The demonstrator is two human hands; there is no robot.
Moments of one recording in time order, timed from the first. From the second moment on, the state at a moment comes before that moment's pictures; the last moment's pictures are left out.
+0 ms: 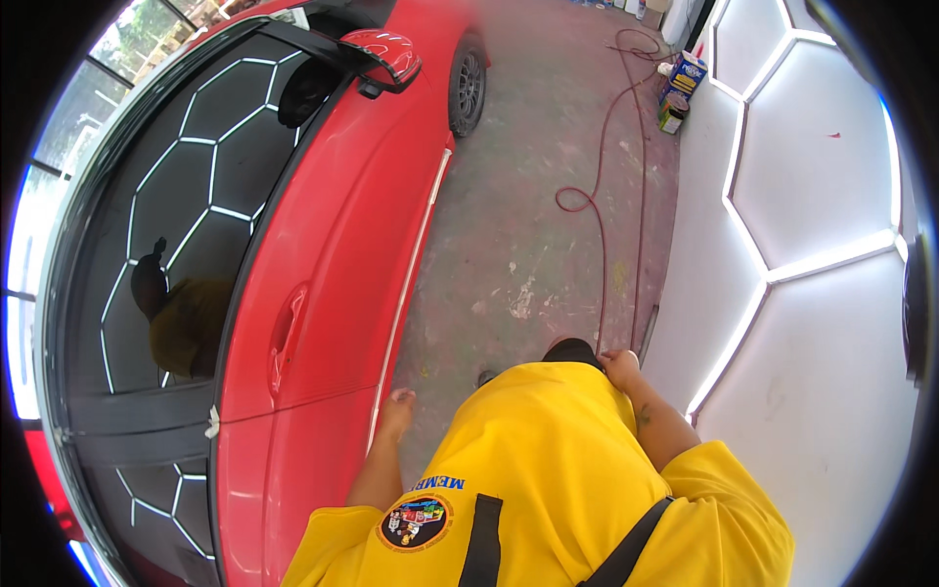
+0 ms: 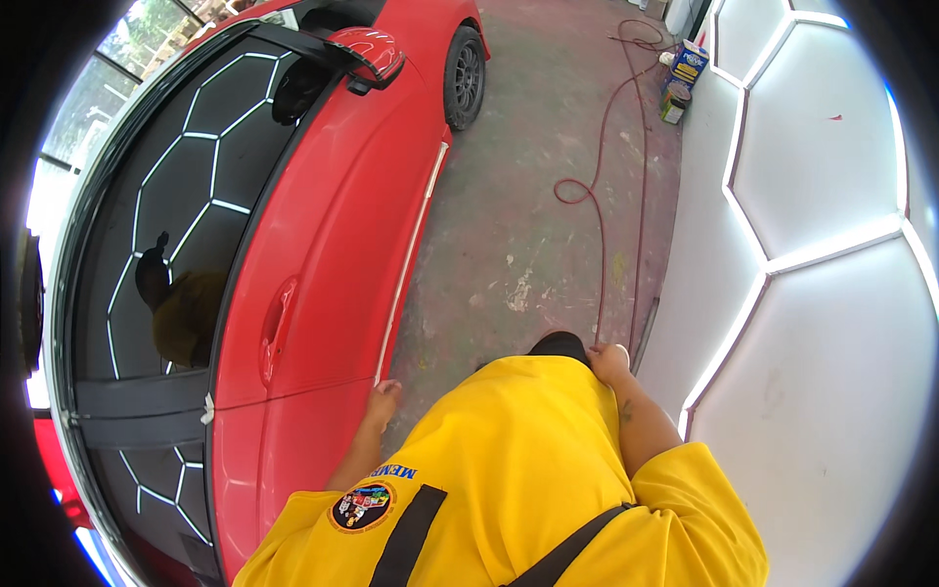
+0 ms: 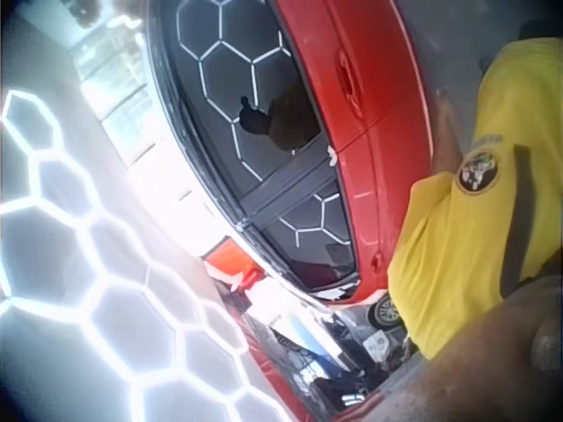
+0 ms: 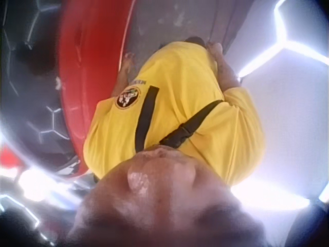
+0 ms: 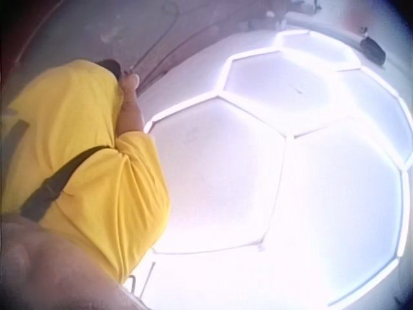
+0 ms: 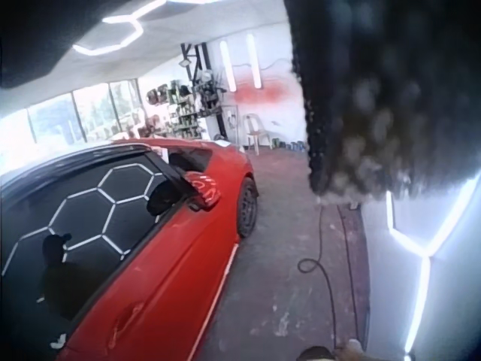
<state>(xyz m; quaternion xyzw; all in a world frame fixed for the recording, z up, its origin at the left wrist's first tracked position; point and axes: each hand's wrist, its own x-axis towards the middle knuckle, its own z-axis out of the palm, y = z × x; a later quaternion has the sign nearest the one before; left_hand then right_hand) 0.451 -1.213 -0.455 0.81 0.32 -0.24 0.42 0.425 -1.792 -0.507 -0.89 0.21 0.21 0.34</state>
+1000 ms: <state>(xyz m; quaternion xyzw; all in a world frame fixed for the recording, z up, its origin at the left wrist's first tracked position) 0.753 -1.452 -0.436 0.81 0.41 -0.30 0.31 1.020 -2.123 -0.601 -0.89 0.24 0.17 0.34</state>
